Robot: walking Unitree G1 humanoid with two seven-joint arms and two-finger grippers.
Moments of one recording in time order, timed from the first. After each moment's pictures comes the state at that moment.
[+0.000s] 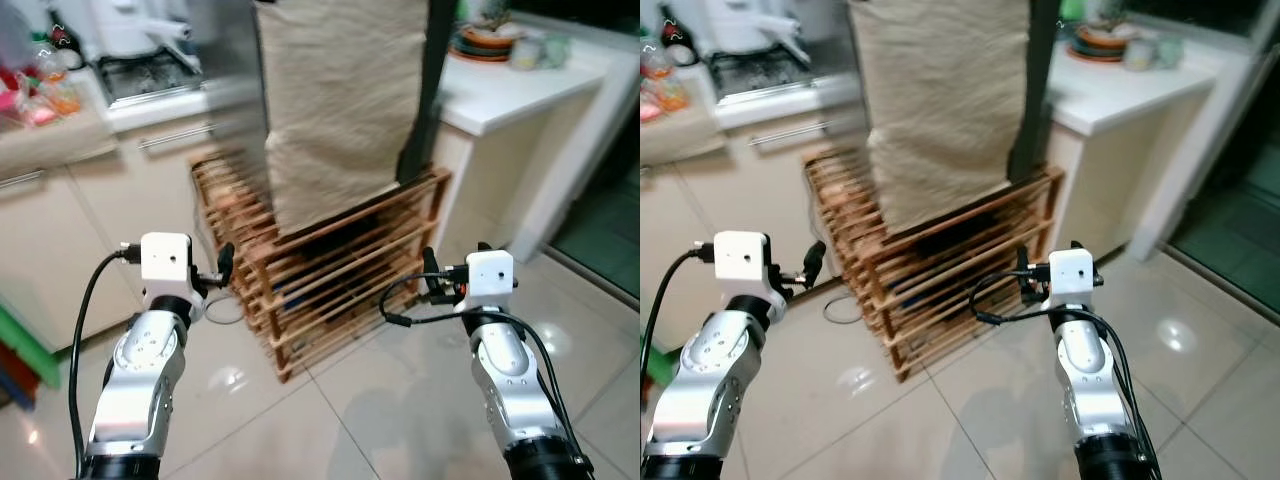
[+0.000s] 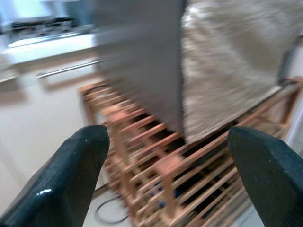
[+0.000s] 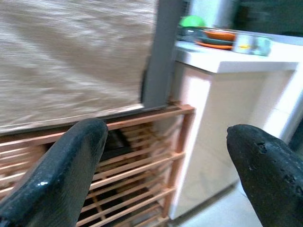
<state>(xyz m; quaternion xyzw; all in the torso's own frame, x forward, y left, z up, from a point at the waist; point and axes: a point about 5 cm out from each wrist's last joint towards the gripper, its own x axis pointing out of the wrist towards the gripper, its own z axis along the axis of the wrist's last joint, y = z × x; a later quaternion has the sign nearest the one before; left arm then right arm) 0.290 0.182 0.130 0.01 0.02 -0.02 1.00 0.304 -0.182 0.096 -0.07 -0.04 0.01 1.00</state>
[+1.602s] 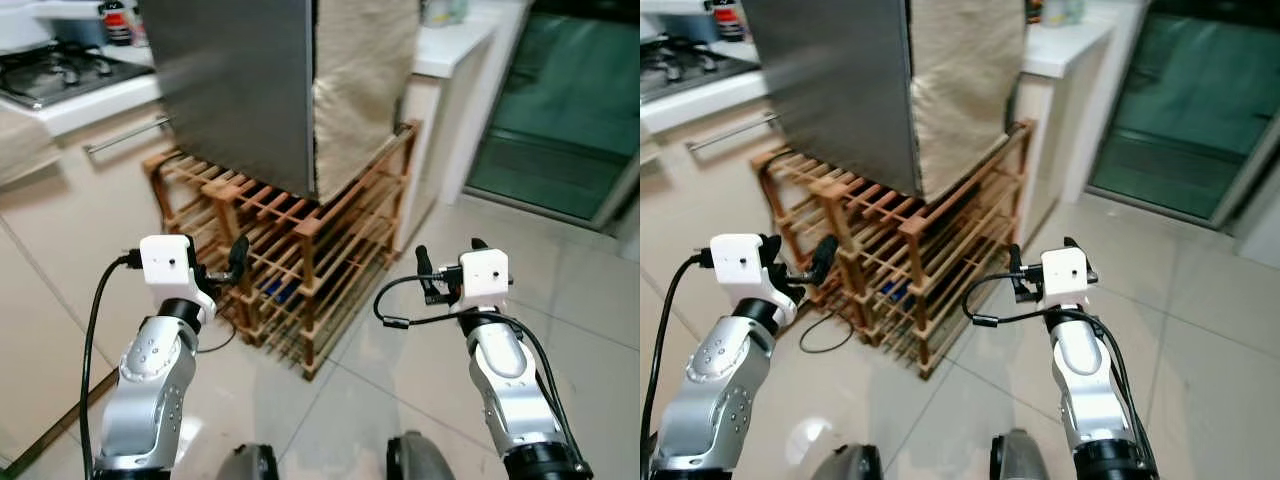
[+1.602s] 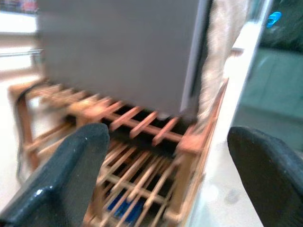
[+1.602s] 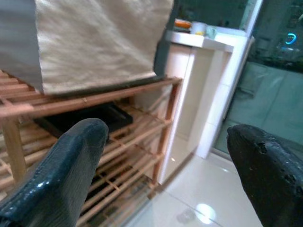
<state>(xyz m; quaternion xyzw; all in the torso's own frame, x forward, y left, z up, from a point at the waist) 0.282 0.166 0.147 -0.05 -0.04 -0.07 1.00 0.295 -0.174 0.098 -0.07 -0.04 0.02 1.00</state>
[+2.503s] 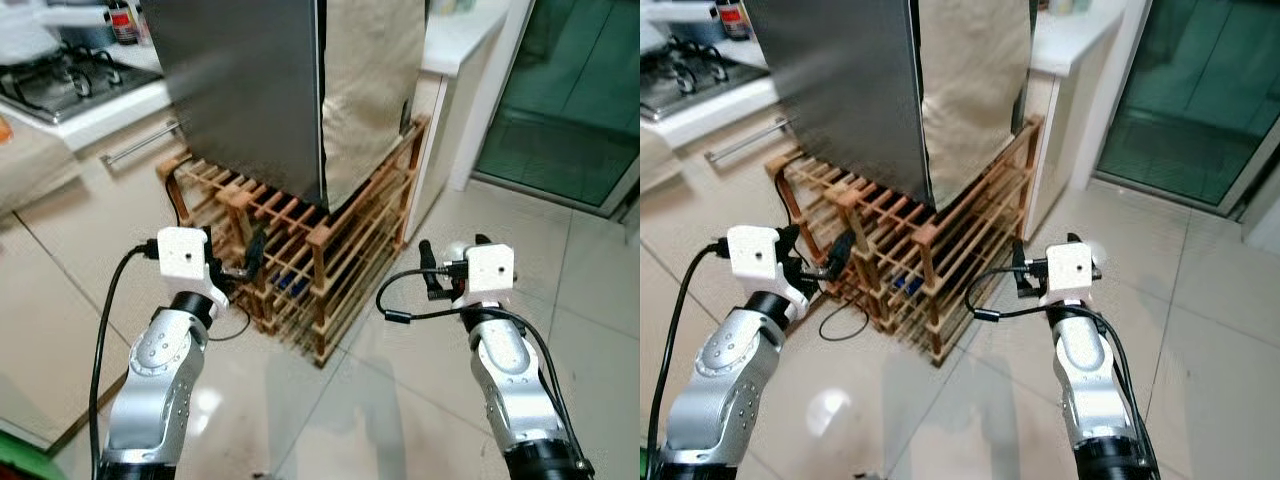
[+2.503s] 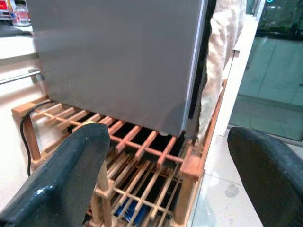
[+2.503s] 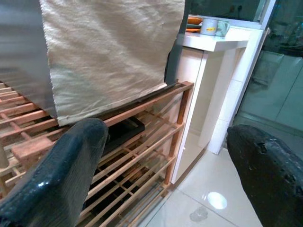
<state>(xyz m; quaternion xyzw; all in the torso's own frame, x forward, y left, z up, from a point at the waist) 0.284 0.162 0.145 -0.04 -0.04 -0.08 1.00 0.300 -0.173 0.105 -0.07 -0.05 0.02 1.00</state>
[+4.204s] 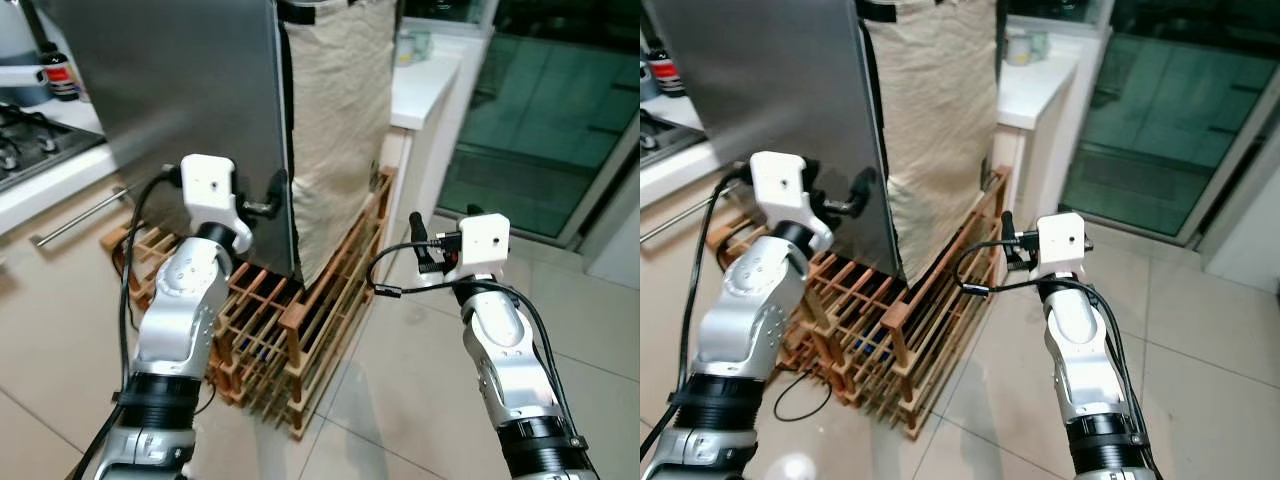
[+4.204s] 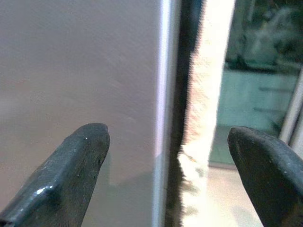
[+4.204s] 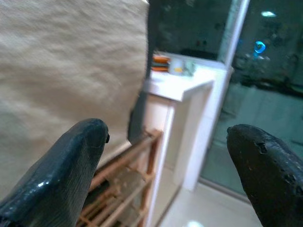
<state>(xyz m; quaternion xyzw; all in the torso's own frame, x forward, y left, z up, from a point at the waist) 0.346 0.134 0.189 -0.02 -0.05 -0.12 0.99 0.311 -0.160 0.131 -0.06 -0.08 0.04 0.99</state>
